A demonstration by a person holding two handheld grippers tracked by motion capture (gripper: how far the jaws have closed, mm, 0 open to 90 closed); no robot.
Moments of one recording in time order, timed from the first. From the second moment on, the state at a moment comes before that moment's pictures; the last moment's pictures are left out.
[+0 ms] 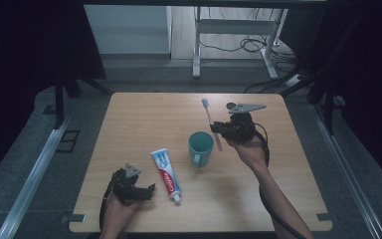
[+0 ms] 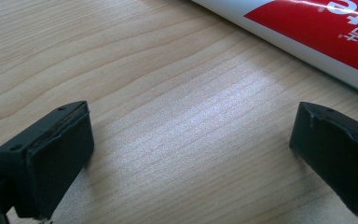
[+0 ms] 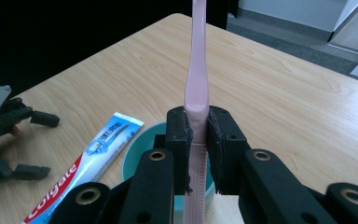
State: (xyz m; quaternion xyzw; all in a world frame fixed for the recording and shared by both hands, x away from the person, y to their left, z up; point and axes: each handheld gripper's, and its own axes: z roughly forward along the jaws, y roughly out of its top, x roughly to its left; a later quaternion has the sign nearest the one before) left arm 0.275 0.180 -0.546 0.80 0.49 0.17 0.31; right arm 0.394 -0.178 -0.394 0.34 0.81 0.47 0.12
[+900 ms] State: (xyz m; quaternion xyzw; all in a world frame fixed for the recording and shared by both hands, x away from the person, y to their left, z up) left arm 0.275 0.180 -0.546 0.80 0.49 0.17 0.31; right arm 0.402 -0.147 -0.391 0.32 0.80 0.49 0.13
